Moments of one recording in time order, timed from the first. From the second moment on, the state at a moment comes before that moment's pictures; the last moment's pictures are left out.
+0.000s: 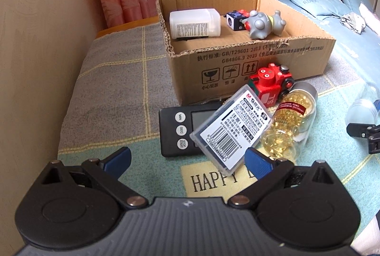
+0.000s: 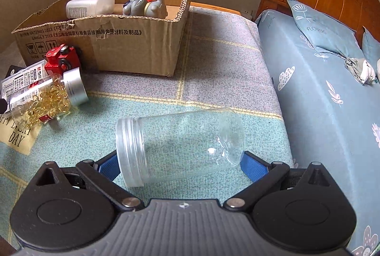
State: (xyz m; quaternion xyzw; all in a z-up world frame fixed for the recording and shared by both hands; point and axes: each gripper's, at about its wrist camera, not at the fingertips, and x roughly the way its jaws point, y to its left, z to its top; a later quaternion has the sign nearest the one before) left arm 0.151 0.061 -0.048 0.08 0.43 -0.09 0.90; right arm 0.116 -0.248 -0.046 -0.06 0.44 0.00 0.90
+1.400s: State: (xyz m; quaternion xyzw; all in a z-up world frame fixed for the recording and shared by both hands) left arm 0.164 0.066 -0.039 0.08 0.42 -0.05 0.90; right arm 0.108 -0.253 -0.034 -0.05 0.41 0.05 0.91
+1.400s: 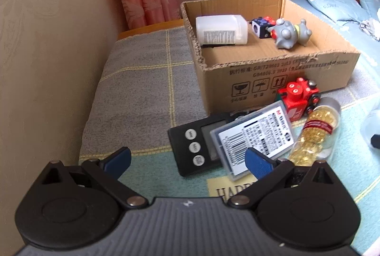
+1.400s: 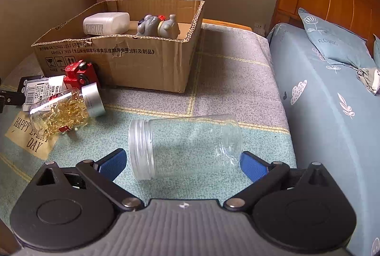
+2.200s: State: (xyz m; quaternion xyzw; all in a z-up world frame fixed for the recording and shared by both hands) left arm 0.200 0.004 -0.050 -0.03 0.50 0.04 0.87; right arm 0.117 -0.268 -0.038 -0.04 0.39 0.08 0.92
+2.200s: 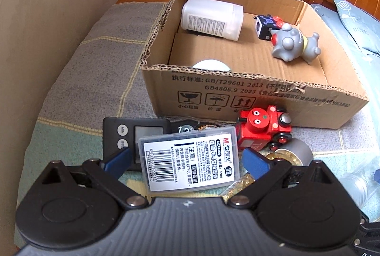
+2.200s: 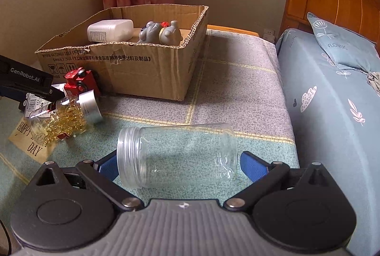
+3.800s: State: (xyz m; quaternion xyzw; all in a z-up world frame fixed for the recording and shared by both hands) left arm 0.123 0.026 -0.058 0.05 0.49 -0.11 0.86; right arm 0.084 -0.244 -0.045 -0.08 0.40 0.13 0.90
